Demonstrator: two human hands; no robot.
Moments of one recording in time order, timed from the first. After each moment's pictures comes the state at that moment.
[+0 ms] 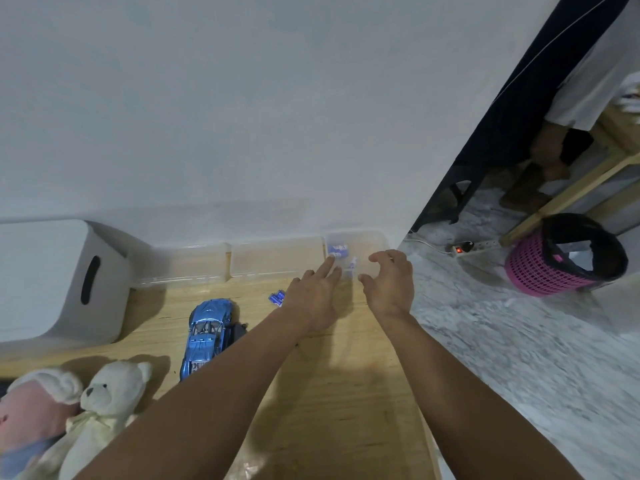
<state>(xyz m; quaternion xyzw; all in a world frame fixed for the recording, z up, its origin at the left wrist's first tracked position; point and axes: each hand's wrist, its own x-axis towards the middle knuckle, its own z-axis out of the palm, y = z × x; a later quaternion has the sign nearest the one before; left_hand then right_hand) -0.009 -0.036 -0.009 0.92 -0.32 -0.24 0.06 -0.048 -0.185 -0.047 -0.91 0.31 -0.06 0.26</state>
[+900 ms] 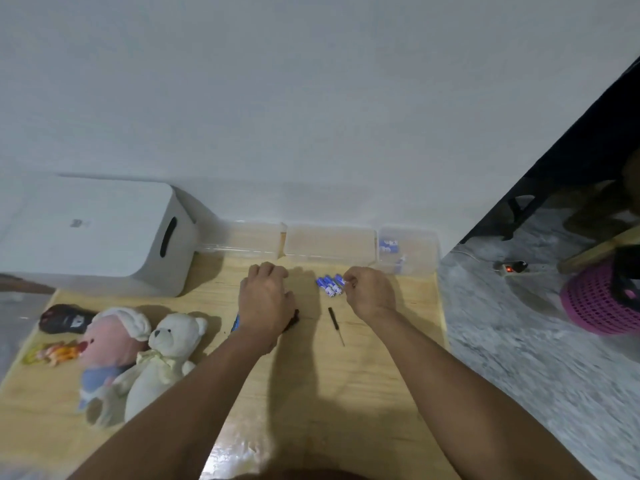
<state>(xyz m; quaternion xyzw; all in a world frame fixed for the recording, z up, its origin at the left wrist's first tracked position) -0.024 0.102 -0.033 0.98 -0.07 0.00 0.16 -0.030 -0.091 -0.056 -0.94 0.15 0.08 0.28</state>
